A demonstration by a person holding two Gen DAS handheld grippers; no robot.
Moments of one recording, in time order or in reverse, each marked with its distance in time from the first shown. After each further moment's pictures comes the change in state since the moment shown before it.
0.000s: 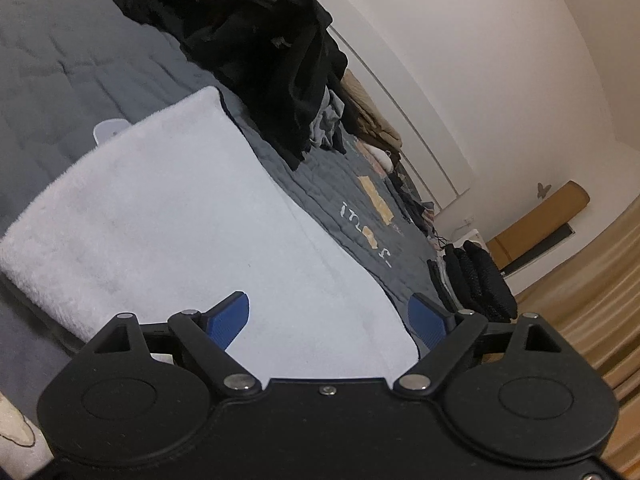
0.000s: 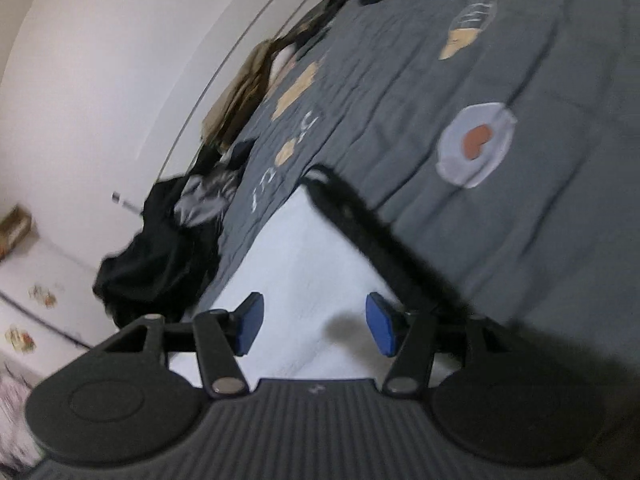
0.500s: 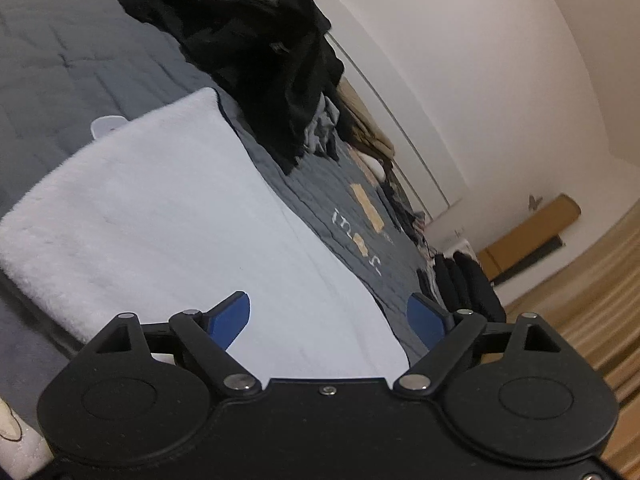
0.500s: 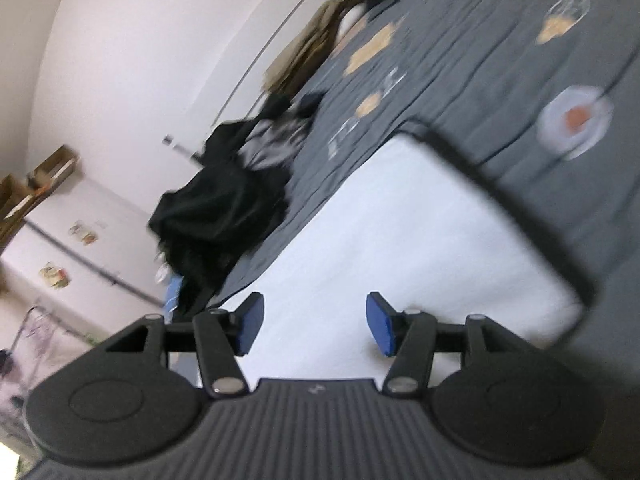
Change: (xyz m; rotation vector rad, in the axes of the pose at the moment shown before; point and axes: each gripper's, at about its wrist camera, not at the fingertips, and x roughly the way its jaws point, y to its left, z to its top) left arm 0.000 0.005 -0.007 -0.035 -0.001 -0.045; right arm 0.009 0.052 -0.022 -0.105 0.160 0.163
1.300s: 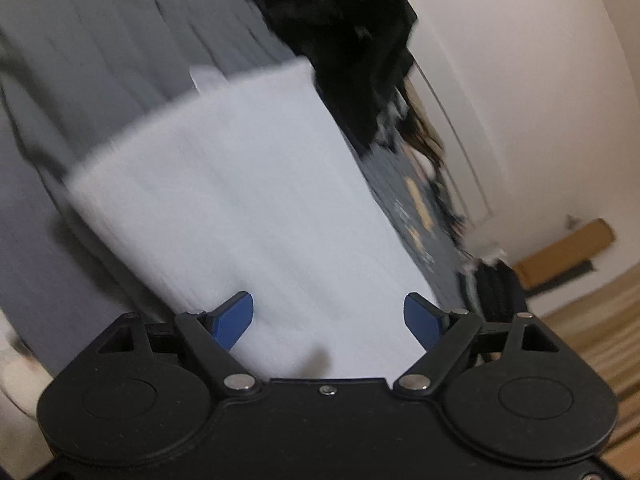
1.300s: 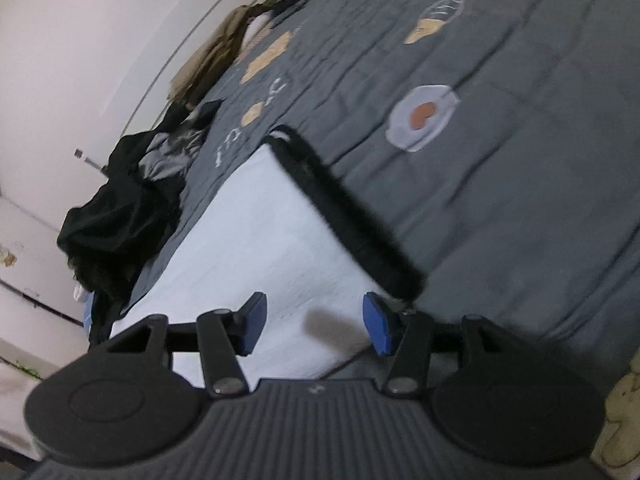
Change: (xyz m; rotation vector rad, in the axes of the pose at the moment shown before) left arm -0.004 0.071 0.003 -0.152 -0.025 0.158; right arm -0.042 -0.043 -0.005 0.065 -0.039 -0.311
